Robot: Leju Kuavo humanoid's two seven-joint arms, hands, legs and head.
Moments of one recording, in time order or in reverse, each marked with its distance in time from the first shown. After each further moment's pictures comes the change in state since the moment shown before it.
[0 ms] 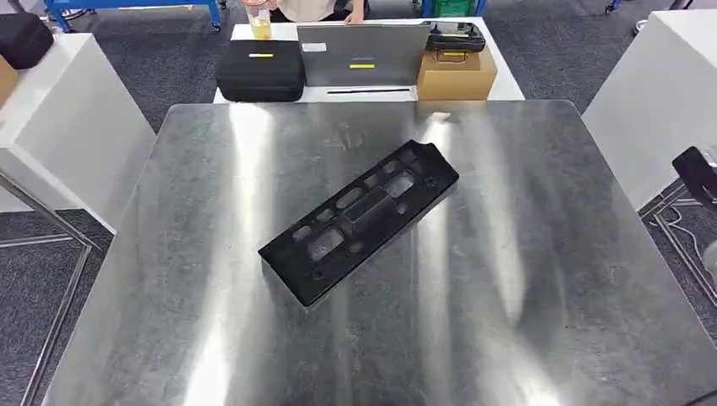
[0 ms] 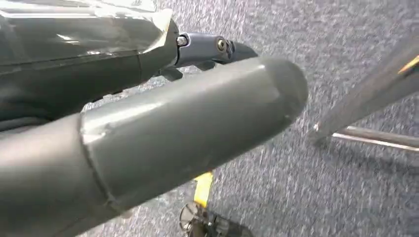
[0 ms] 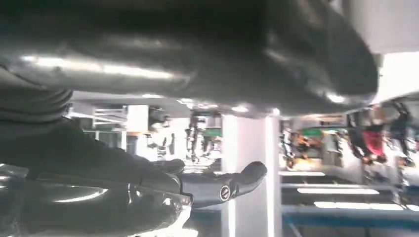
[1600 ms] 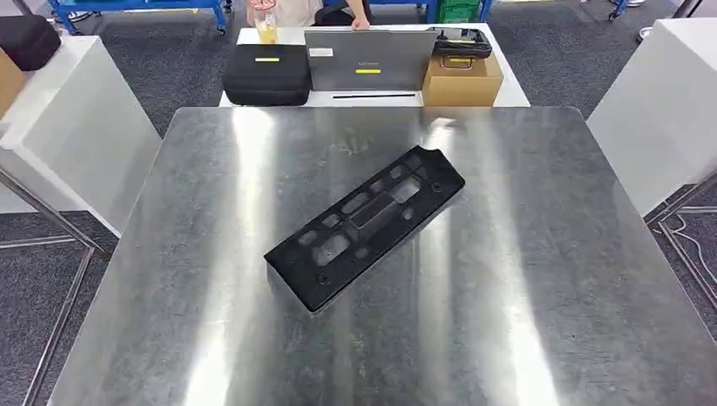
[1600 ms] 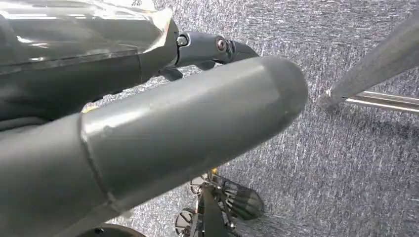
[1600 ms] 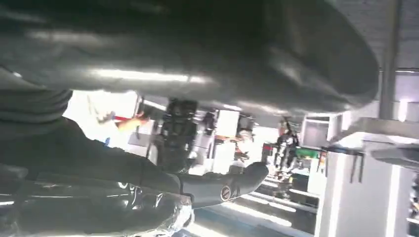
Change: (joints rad) left arm -0.003 0.005 0.063 0.004 -0.012 -0.156 0.055; right arm 1.002 0.579 -1.566 -1.107 0.348 0.233 -0.602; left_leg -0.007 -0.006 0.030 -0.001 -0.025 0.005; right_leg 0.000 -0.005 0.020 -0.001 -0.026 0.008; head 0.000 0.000
